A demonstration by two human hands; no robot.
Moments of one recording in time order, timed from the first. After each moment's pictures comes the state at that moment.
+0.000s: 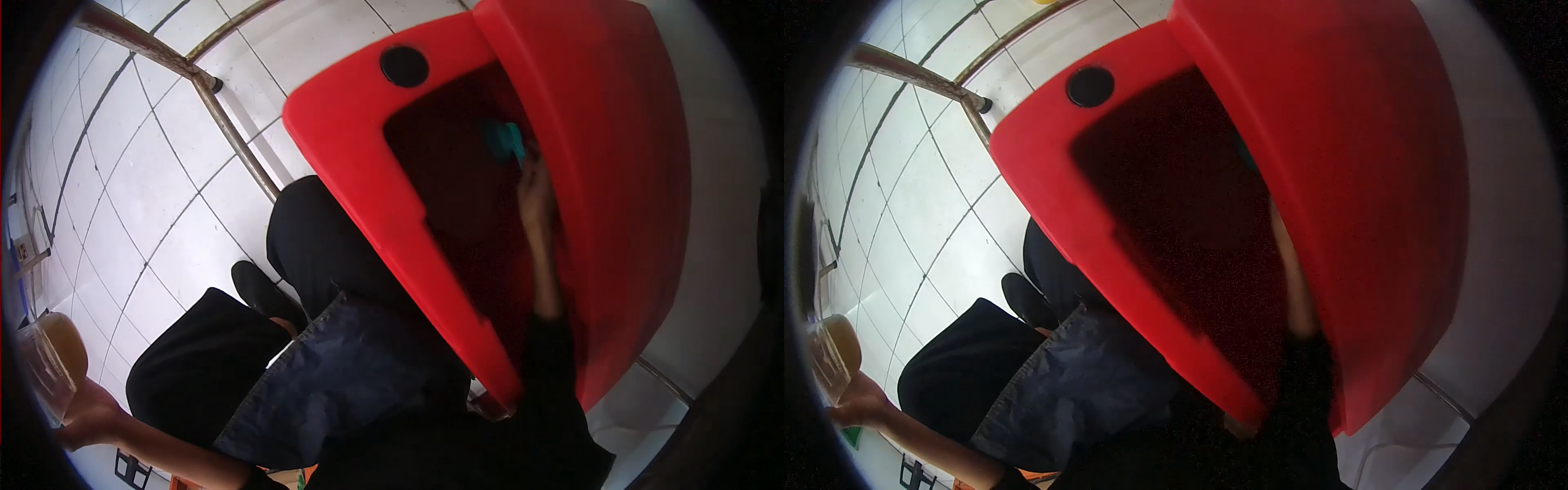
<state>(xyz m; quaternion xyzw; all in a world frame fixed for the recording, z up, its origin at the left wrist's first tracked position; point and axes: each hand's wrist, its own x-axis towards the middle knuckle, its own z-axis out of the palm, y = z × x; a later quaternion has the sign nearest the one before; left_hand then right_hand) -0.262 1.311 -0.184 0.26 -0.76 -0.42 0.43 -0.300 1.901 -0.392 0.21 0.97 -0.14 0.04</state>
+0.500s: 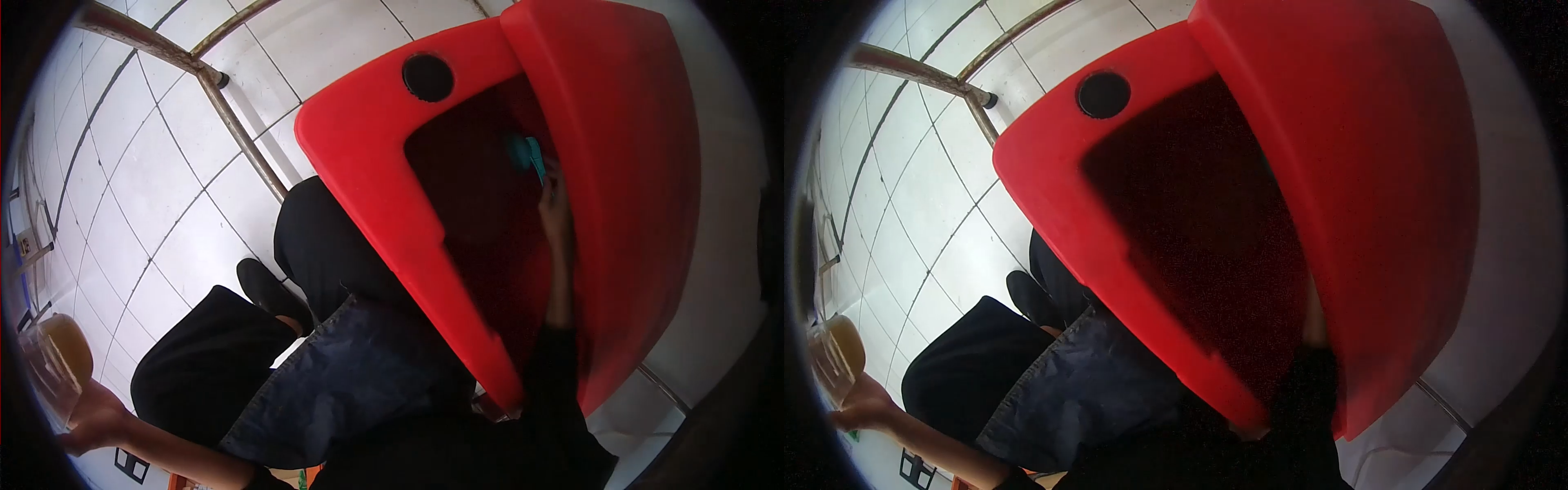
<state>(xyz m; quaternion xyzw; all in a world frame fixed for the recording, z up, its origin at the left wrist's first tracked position) -0.269 1.322 -0.178 0.29 -0.75 -0.41 0.42 -0.295 1.946 -0.391 0.07 0.98 -0.18 -0.04</state>
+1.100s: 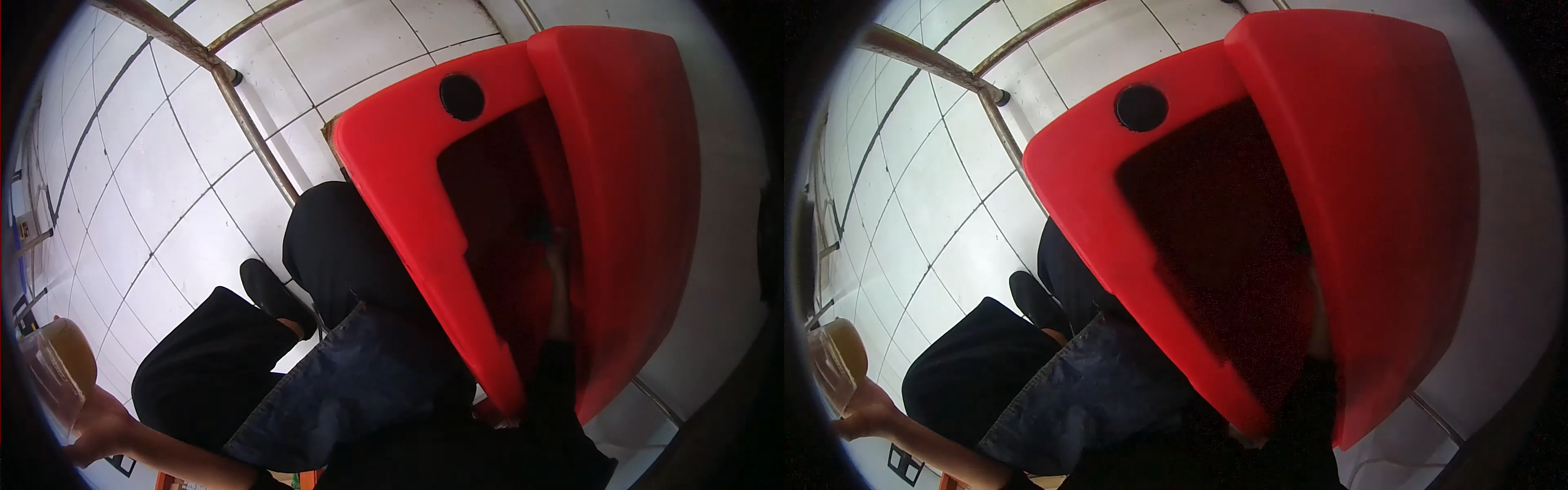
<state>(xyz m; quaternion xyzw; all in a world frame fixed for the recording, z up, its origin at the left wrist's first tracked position) -0.270 1.331 -0.175 0.29 -0.74 -0.42 0.44 -0.248 1.970 -0.428 0.21 0.93 -0.29 0.13</state>
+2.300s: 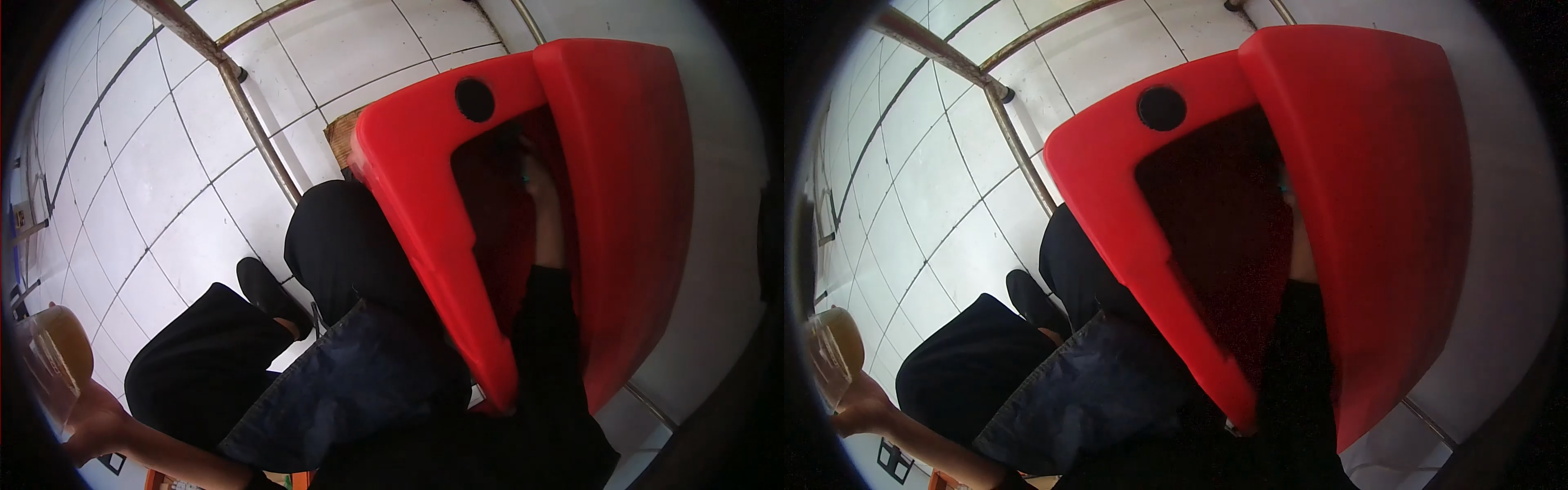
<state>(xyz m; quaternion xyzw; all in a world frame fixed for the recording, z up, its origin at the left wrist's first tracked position) -0.280 1.346 -0.172 0.31 -0.70 -0.38 0.51 -0.396 2.067 -0.586 -0.08 0.82 -0.56 0.13</state>
